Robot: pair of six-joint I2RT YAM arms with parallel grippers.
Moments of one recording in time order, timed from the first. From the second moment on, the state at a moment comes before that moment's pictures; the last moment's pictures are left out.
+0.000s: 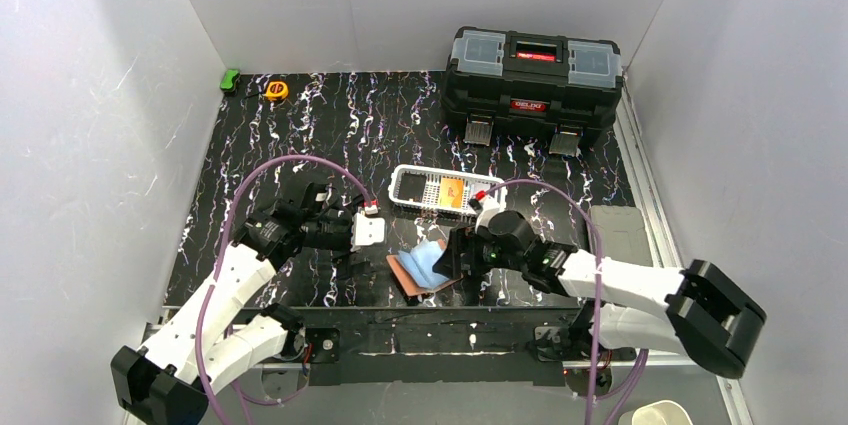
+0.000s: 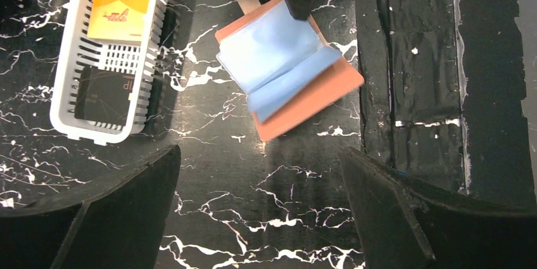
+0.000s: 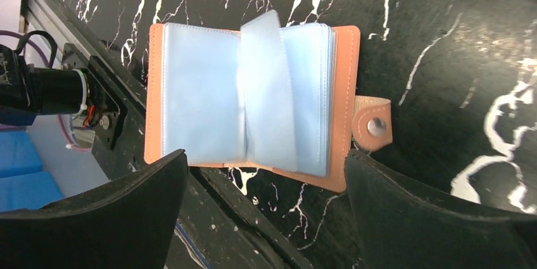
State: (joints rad) left arm -0.49 0.88 0.81 -0.81 0.74 0.92; right arm 0.93 1.18 0.40 0.18 -0.17 0.70
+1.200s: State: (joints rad) left arm -0.49 0.84 0.77 -0.83 0.72 0.95; right arm 1.07 1.40 0.66 0.16 -0.35 0.50
